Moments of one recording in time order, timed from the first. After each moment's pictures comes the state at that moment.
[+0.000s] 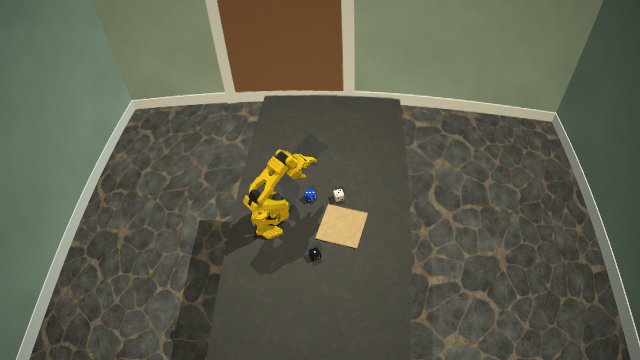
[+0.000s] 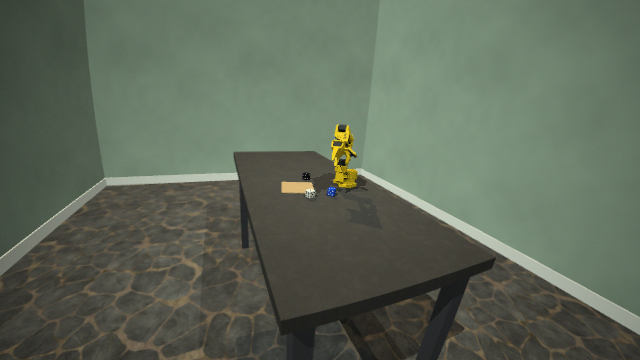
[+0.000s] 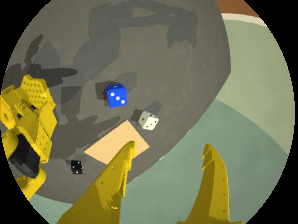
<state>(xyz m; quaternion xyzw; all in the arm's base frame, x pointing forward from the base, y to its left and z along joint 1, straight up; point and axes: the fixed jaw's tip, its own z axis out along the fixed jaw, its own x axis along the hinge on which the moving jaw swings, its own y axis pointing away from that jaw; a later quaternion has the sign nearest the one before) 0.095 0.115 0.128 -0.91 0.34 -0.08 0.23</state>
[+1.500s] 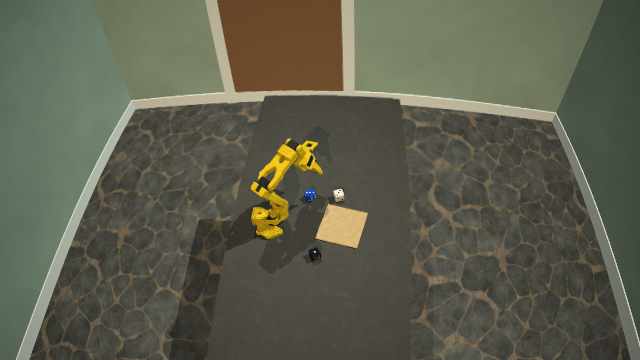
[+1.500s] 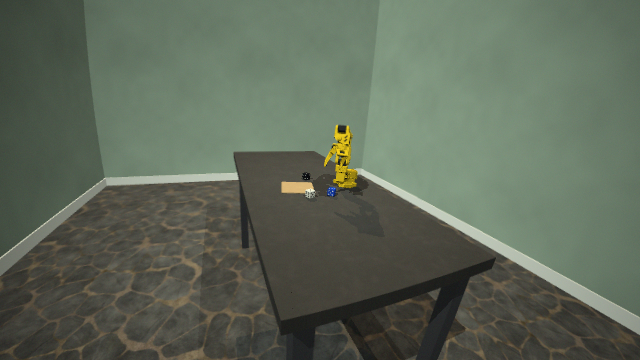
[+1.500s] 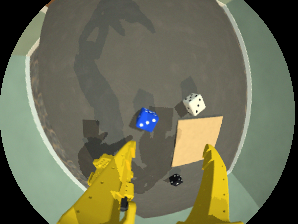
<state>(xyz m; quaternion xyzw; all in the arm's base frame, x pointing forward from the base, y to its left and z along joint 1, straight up) 0.092 0.144 0.120 -0.59 0.80 0.04 0.13</state>
